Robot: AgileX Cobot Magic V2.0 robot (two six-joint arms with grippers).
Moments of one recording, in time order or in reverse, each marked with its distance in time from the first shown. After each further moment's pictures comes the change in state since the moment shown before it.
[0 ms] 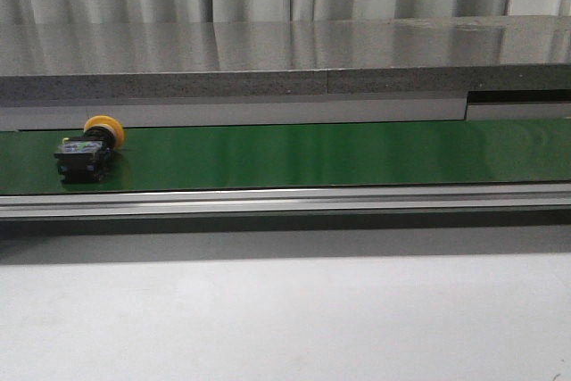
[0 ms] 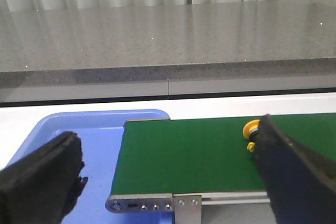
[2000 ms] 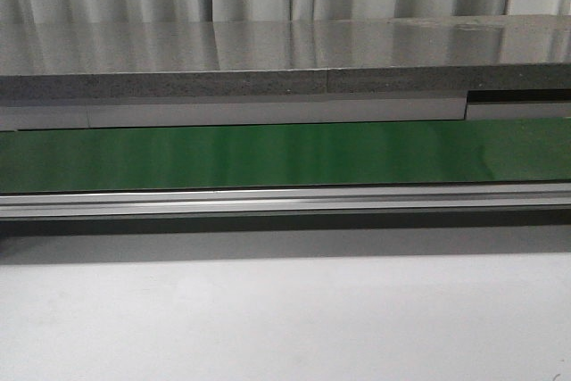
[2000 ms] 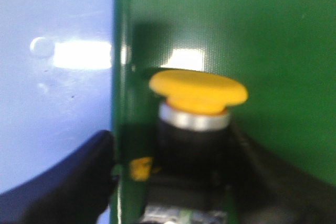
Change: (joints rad) left arm 0.139 1.536 -1.077 0.199 0.719 -0.158; right arm 0.000 0.000 0.000 0.000 0.000 0.000
